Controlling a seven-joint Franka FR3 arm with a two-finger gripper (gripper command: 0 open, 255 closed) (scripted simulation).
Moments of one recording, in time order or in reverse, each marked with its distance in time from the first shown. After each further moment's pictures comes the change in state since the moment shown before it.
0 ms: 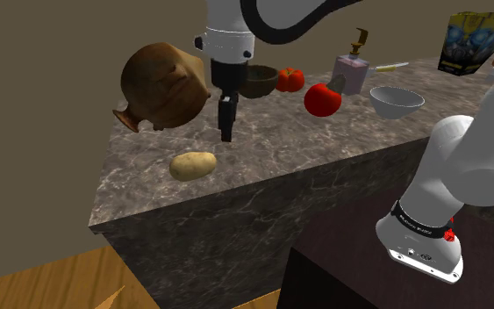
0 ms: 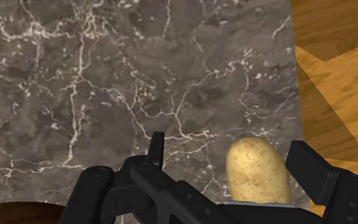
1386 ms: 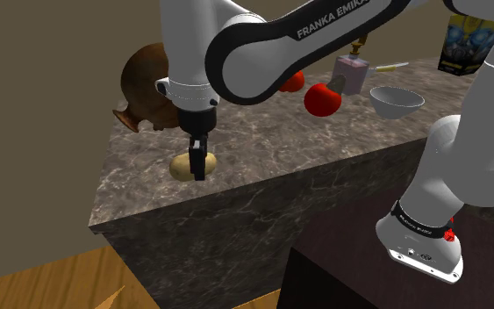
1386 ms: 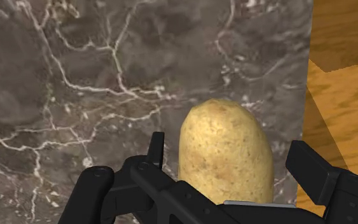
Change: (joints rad) arm 0.066 0.222 0.078 0.081 -0.111 0.142 0.033
